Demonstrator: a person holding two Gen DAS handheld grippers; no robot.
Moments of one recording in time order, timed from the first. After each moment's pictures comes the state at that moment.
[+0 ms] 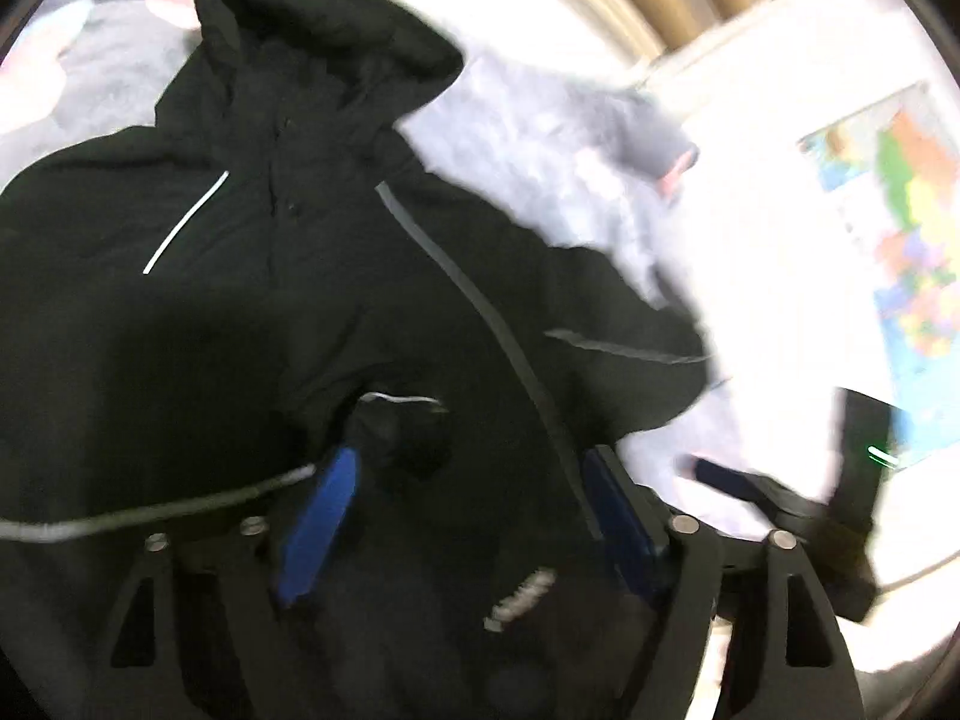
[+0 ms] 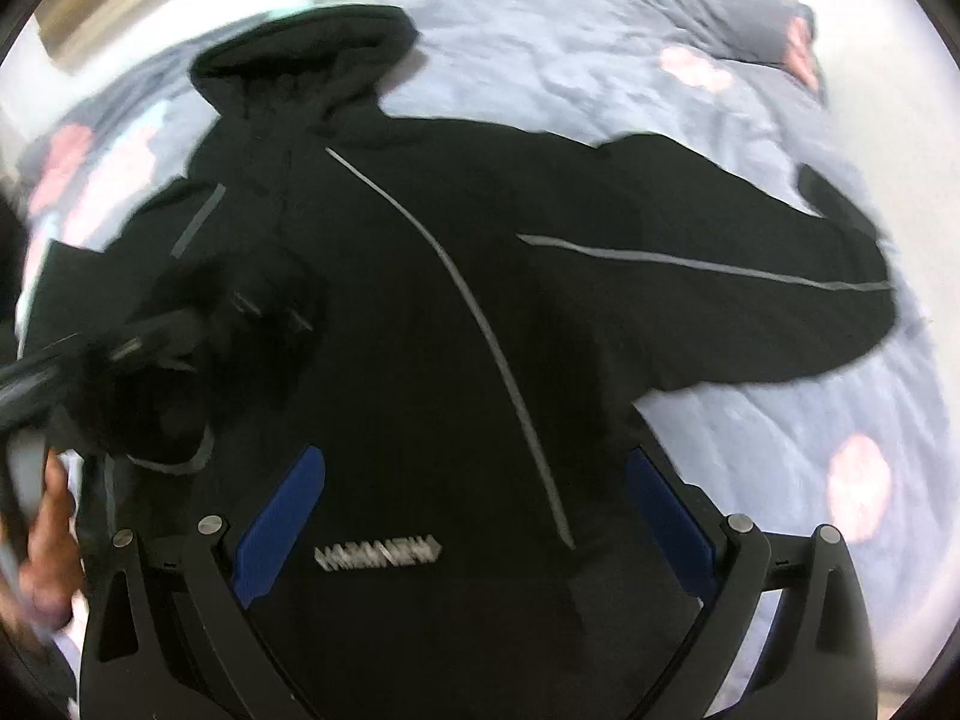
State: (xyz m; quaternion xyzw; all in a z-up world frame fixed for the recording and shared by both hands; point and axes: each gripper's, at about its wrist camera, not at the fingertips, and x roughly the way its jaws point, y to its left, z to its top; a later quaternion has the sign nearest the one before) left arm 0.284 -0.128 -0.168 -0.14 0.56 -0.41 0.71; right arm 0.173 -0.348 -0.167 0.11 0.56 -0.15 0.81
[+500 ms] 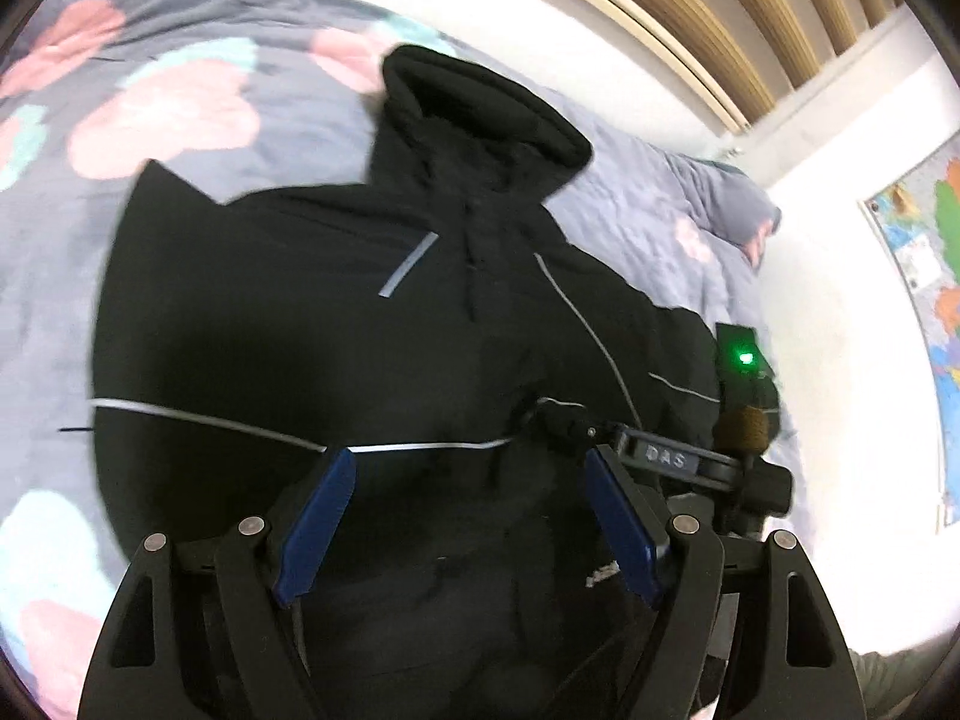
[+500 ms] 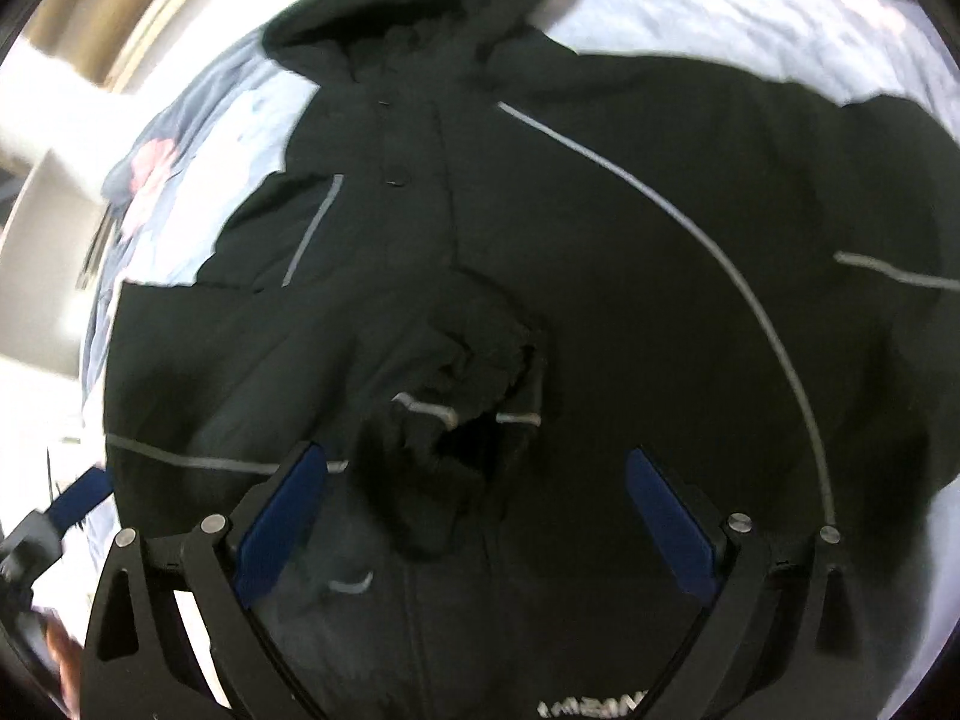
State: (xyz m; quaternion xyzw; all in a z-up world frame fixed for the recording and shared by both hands) left arm 0.264 -0.027 -0.124 -0.11 0.55 -0.27 0.79; right arm 0.275 -0.311 -0.246 0.25 0.57 -0.01 0.78
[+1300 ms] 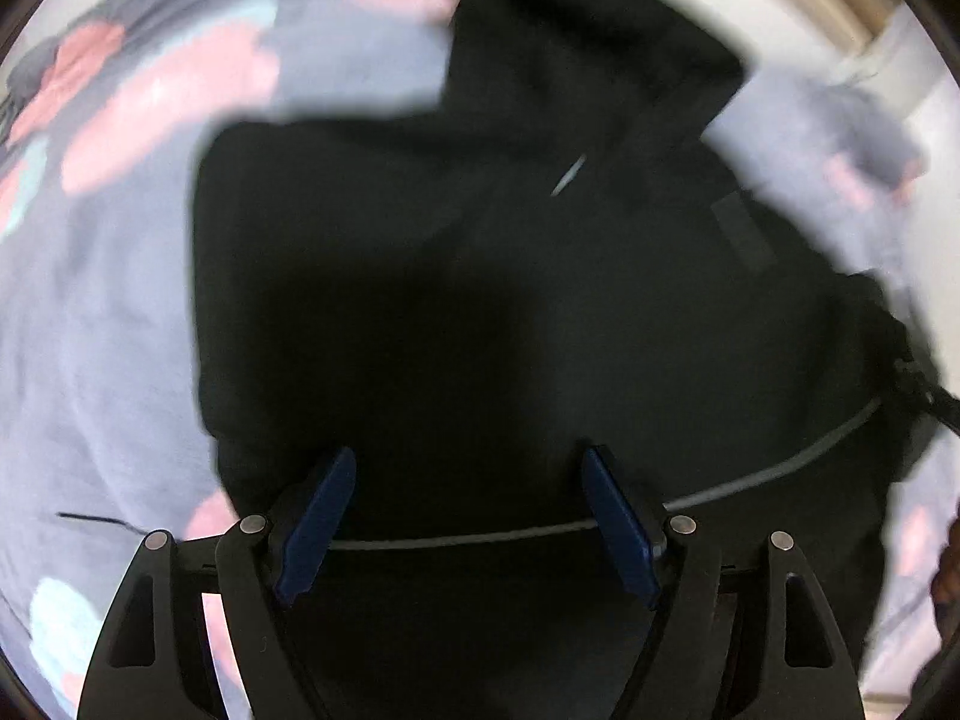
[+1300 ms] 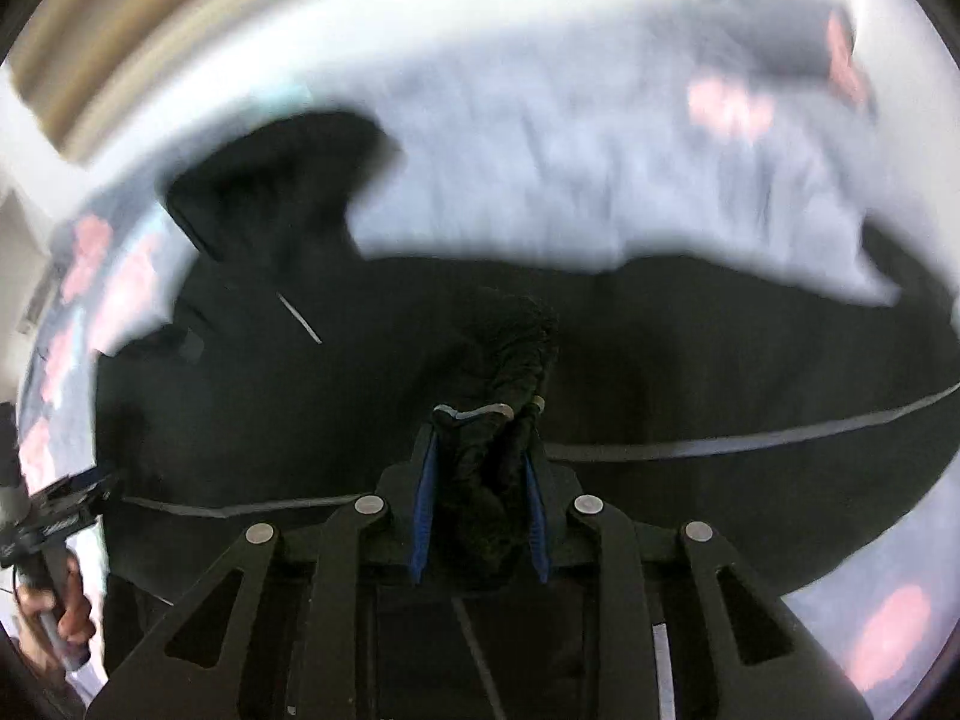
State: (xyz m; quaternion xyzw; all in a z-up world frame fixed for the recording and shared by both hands) left arm 0.339 -0.090 -0.249 0.03 0.60 -0.14 0.79; right arm 0.247 -0.449 -0.210 0.18 0.53 -0.10 0.82
